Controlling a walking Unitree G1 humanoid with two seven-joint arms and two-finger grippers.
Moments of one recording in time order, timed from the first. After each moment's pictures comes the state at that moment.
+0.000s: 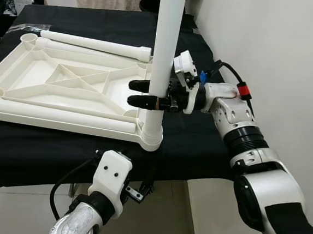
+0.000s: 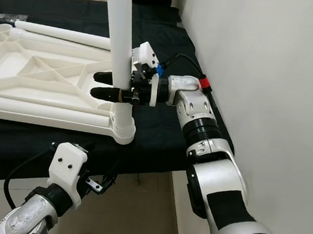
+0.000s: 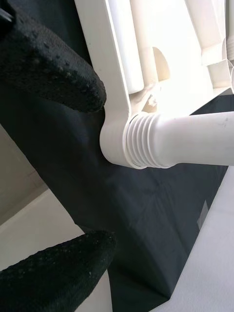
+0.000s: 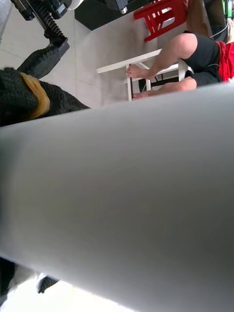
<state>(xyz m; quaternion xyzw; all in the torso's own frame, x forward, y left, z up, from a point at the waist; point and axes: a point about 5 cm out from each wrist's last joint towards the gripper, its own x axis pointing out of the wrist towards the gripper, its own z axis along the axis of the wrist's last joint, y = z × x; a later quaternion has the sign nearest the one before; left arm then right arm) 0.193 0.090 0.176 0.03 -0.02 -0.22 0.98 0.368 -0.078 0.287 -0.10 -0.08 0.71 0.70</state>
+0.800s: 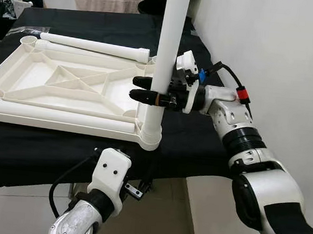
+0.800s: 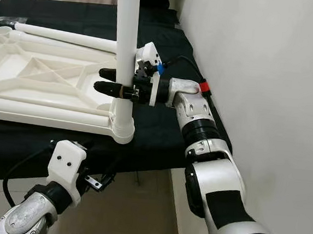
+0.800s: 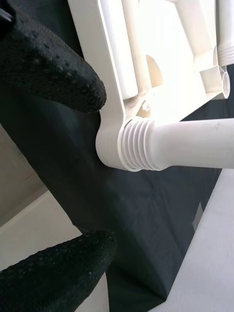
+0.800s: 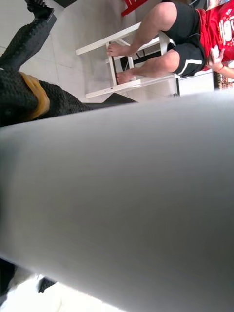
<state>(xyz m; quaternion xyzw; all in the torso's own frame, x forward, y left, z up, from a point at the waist) 0.196 0.092 0.179 0.03 -0.02 -0.21 0.98 0.378 -0.084 0.277 -0.07 -0.07 0.65 0.75</state>
